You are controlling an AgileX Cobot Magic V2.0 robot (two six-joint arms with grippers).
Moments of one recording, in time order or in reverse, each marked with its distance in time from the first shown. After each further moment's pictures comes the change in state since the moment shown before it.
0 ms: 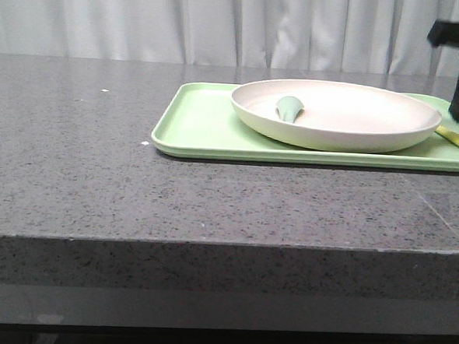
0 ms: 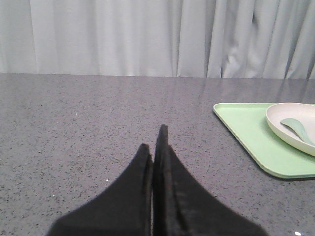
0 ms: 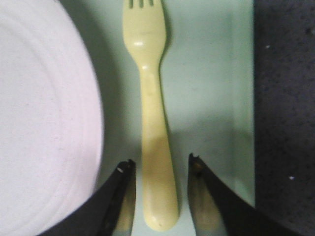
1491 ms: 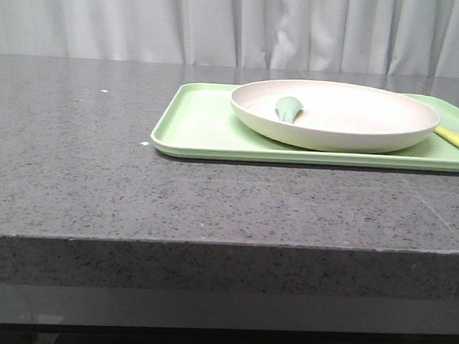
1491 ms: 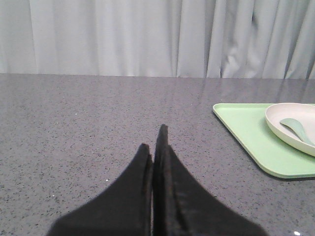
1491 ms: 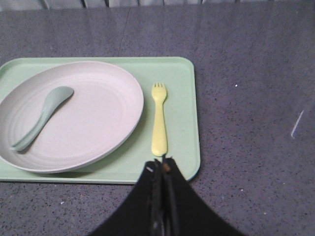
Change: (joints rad) left arm 0.000 0.000 0.000 0.000 0.000 0.000; right arm -0.004 -1.083 0.696 -0.004 -0.350 -0.086
